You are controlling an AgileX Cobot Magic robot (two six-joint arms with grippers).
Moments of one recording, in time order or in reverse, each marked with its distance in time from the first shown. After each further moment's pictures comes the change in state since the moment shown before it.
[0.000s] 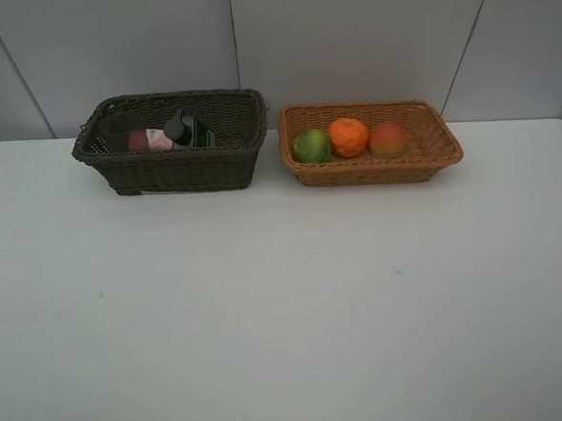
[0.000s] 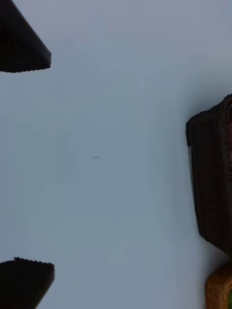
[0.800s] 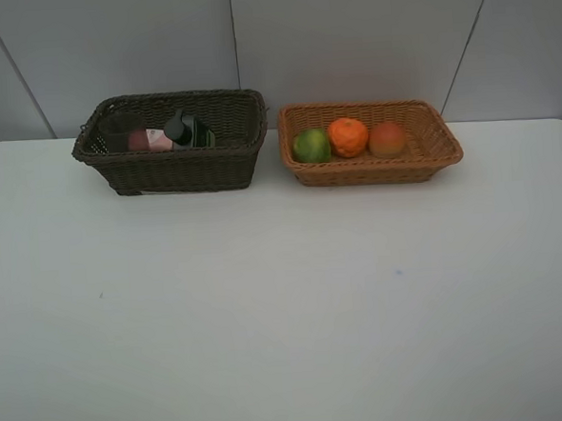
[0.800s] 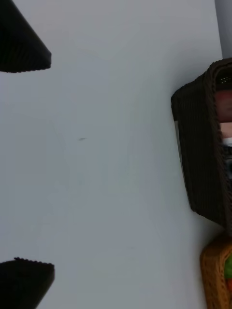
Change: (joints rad) left arm 0.000 -0.063 0.099 -0.067 -0.084 0.072; right arm 0.000 0.000 0.000 0.000 0.000 0.000
